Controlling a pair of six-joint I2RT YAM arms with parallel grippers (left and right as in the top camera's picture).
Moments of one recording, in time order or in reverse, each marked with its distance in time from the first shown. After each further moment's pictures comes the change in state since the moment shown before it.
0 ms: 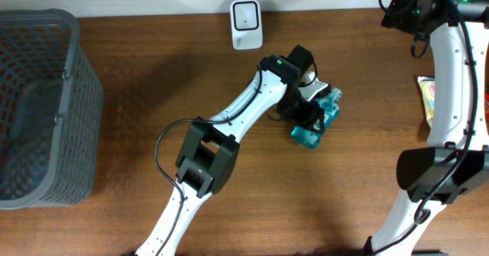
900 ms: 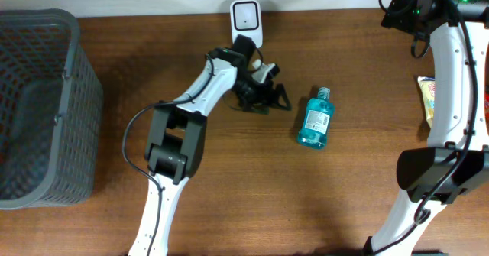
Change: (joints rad) left arm 0.250 -0.050 -0.220 0.136 0.101 -0.154; right arm 0.000 0.000 0.000 0.000 0.000 0.000
